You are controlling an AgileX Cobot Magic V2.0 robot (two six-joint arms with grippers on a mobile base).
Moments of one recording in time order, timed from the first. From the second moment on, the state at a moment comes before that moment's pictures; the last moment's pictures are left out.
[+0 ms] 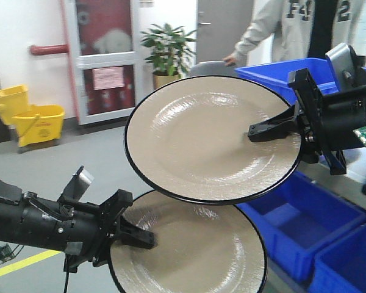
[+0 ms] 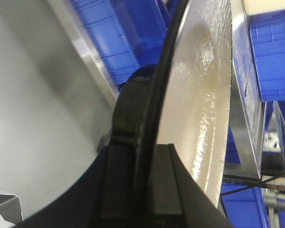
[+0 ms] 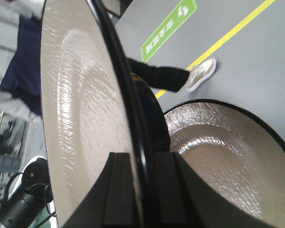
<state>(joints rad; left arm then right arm) -0.21 1.62 -1.19 -1.19 0.95 0.36 0.00 1.53 -1.59 1.03 1.15 -0.12</state>
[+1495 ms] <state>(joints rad) -0.21 1.62 -1.19 -1.19 0.95 0.36 0.00 1.53 -1.59 1.03 1.15 -0.12</state>
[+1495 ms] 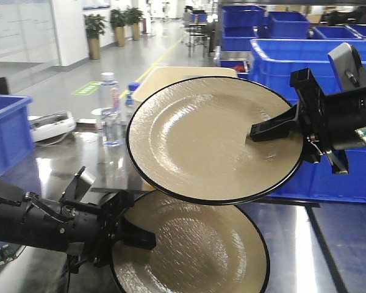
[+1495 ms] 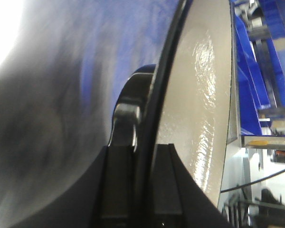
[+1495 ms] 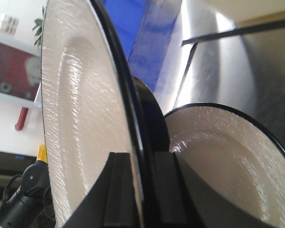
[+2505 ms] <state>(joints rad) -0.21 1.62 -1.19 -1.19 0.95 0.36 0.00 1.53 -1.59 1.03 1.15 -0.12</state>
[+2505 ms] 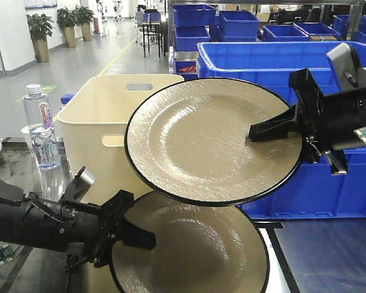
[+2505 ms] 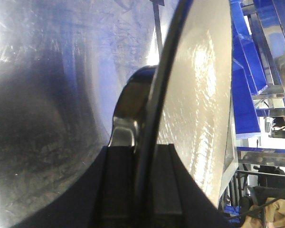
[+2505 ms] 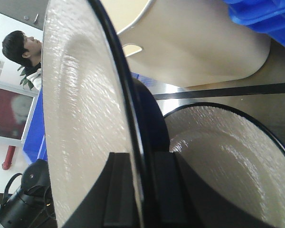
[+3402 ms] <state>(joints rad) -0.22 1.62 -1.19 -0.92 0.89 0.14 0.00 1.53 -1.59 1.03 1.13 -0.12</state>
